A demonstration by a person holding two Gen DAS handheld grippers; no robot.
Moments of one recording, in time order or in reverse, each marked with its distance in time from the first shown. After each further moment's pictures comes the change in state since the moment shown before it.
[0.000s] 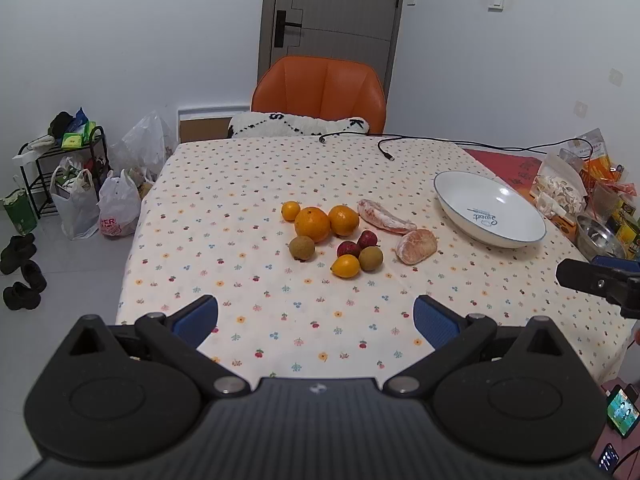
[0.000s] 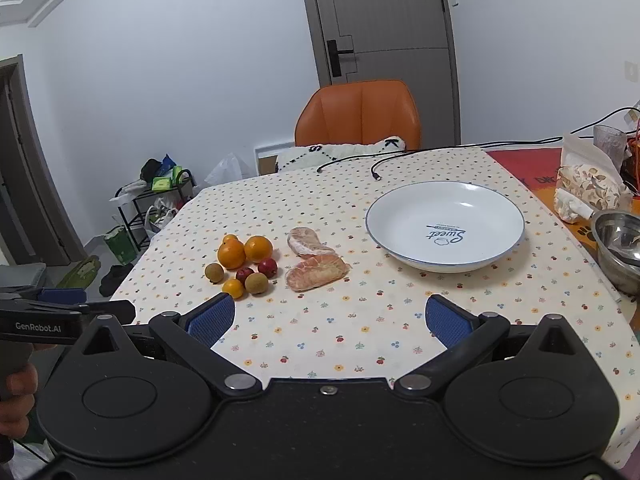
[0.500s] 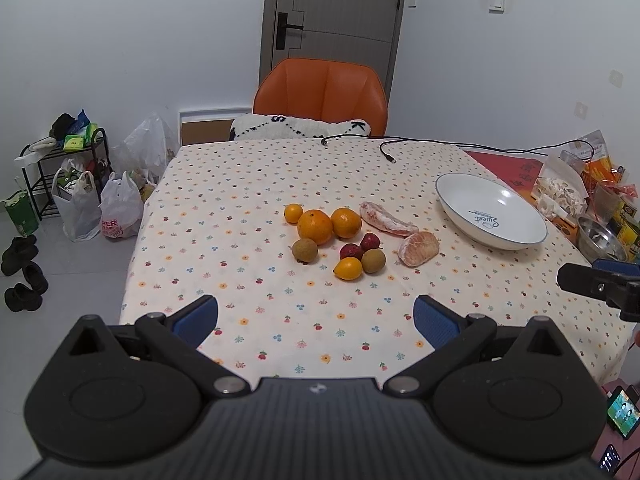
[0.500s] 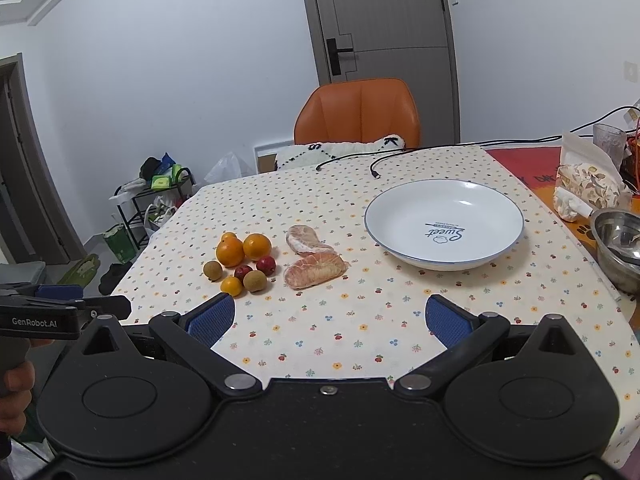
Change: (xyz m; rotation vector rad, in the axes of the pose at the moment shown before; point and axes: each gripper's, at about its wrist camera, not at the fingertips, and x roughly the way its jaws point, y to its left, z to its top) left arm -0.001 0.000 0.000 -0.002 -0.003 0.005; right arm 0.001 -0.001 -0.001 -0.002 0.004 0.000
